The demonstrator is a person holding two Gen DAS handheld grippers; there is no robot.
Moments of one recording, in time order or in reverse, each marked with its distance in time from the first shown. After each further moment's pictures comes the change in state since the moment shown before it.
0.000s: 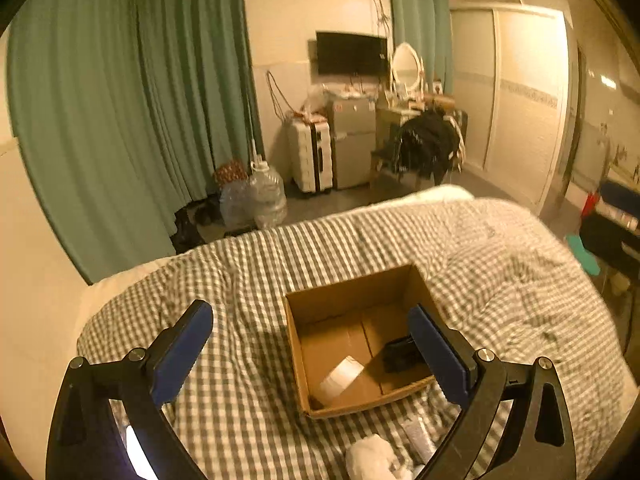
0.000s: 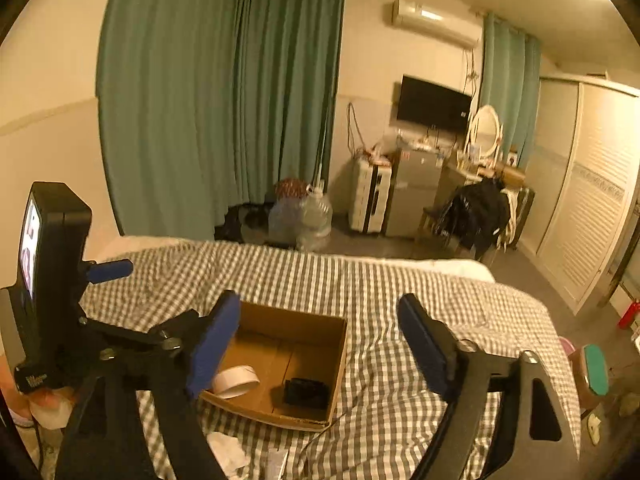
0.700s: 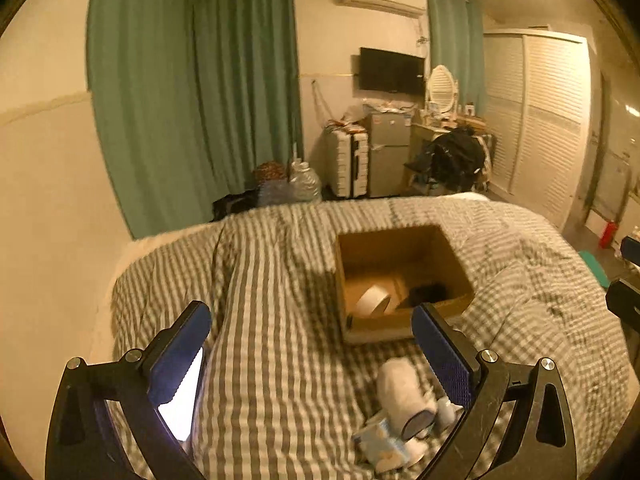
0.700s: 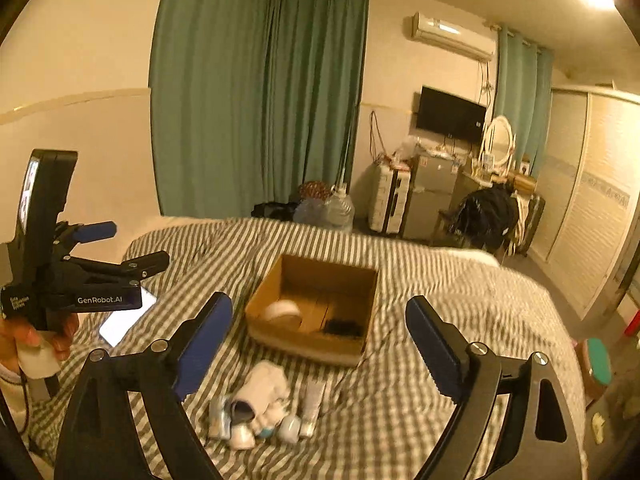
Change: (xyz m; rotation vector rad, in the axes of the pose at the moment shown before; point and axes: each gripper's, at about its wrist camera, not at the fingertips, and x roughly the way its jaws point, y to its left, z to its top) left arm -0.079 0.033 -0.138 -0.101 -0.050 0.122; right arm -0.113 0.056 -0.101 -0.037 -0.007 0.070
